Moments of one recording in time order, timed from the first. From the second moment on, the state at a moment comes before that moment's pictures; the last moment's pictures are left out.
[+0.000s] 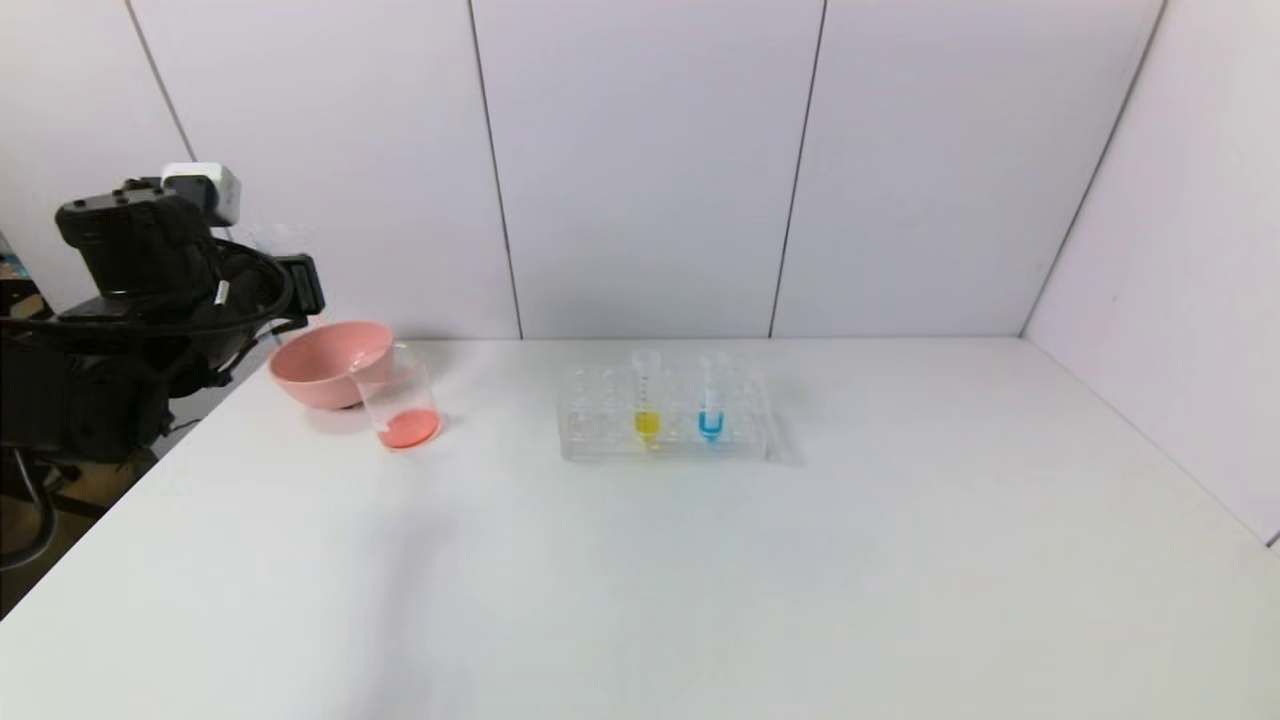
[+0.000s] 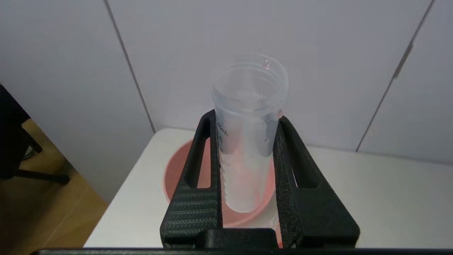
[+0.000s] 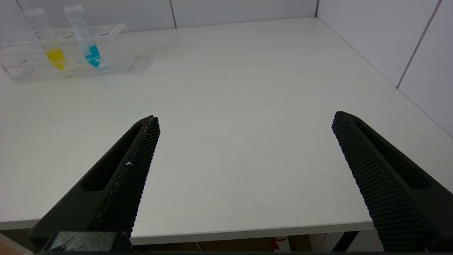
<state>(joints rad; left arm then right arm) 0.03 1.82 -0.98 -0.91 0.18 0.01 0.00 0.00 0.00 0.00 -0.04 0.08</state>
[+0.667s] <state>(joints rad) 0.13 2.11 -1.08 -1.25 0.21 0.01 0.00 0.00 0.00 0.00 -0.04 0.08</state>
